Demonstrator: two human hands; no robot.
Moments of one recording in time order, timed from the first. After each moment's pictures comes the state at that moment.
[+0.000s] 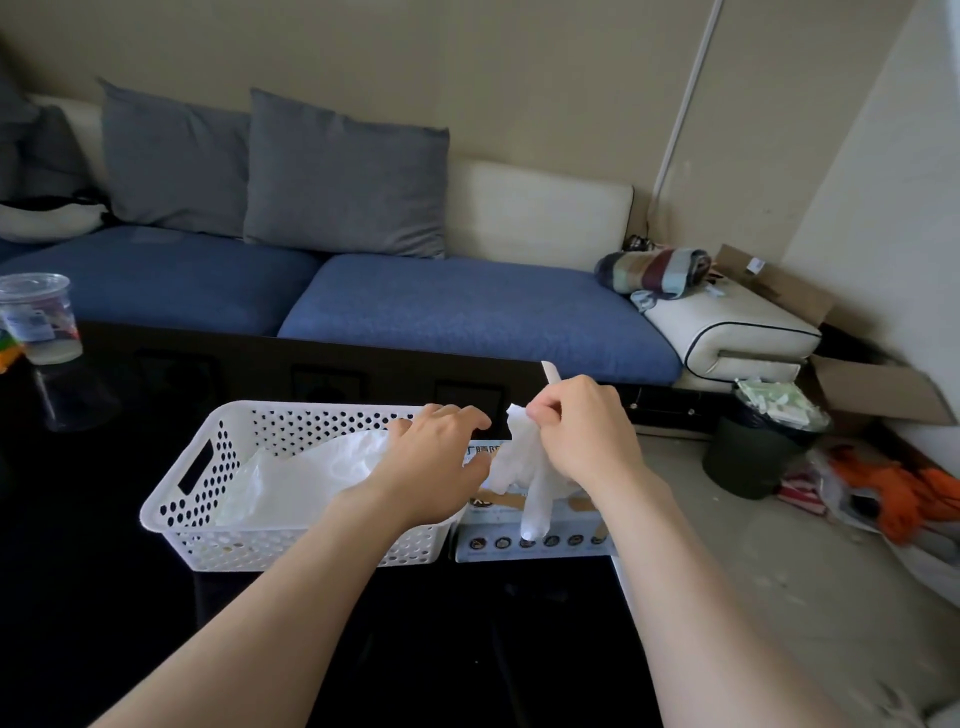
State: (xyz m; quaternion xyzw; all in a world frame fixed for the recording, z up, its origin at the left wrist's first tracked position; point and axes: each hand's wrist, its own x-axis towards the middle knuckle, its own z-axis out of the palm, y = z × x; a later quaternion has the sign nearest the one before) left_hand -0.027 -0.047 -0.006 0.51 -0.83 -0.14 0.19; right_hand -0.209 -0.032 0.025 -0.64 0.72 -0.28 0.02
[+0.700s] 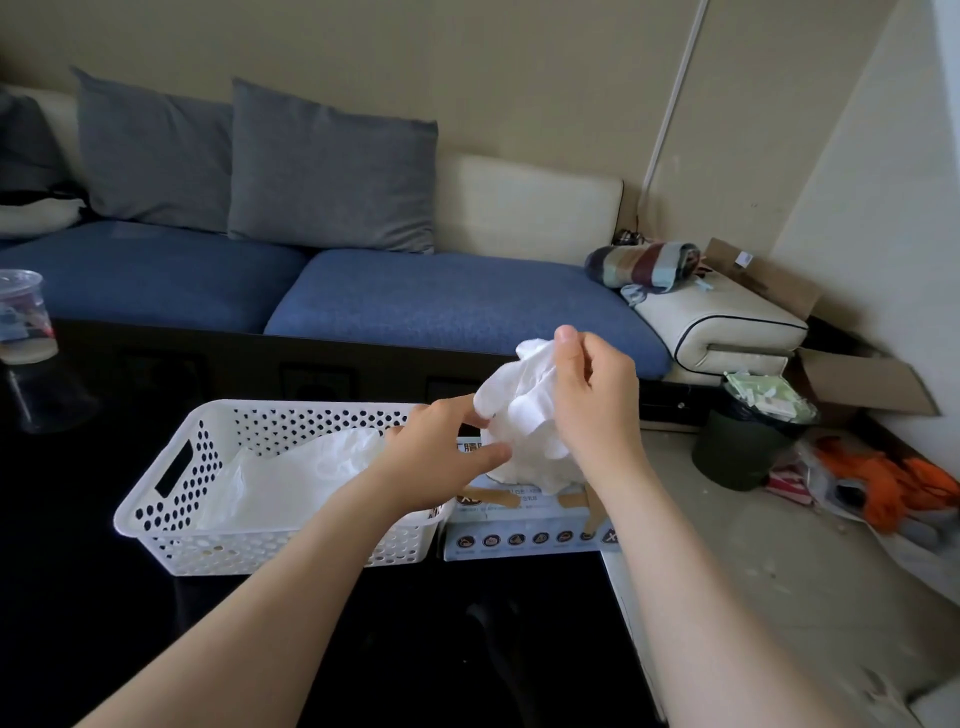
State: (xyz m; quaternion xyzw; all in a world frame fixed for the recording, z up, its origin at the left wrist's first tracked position) left_hand -0.034 -0.049 -0.002 0.47 -0.79 -0.28 0.27; right_hand -0.211 -0.029 0.039 -0.55 0.58 -0.59 0.08
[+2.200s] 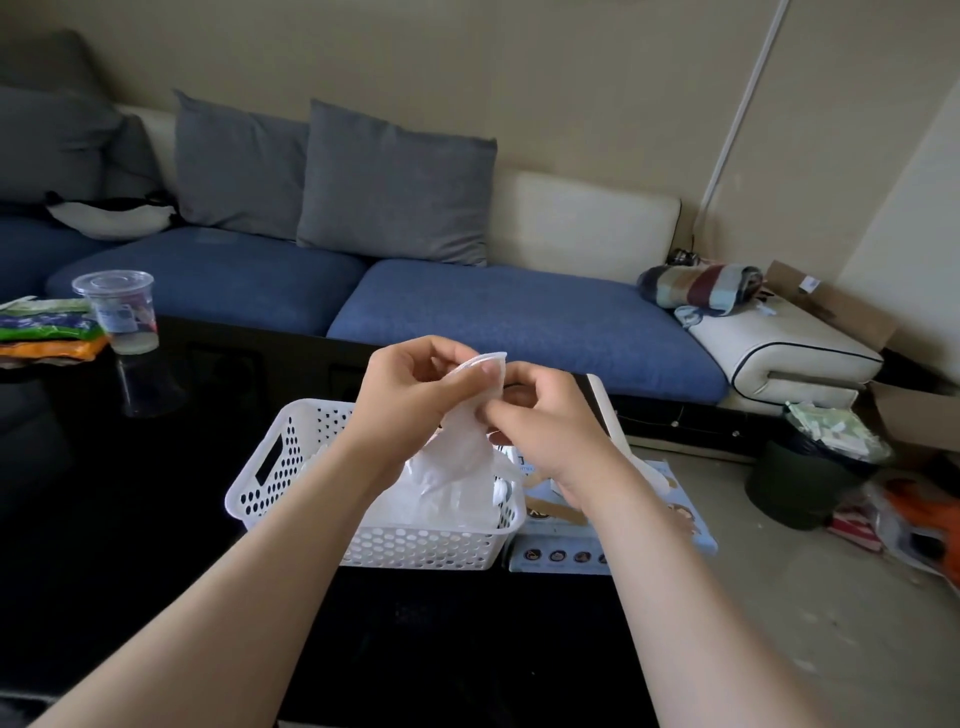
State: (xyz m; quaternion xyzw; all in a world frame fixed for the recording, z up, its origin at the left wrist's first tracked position) left_hand 0.043 -0.044 0.040 0.37 -0.56 -0.47 0.57; right_hand -0.116 -0.025 0.051 -0.60 0.55 -0.44 0.37
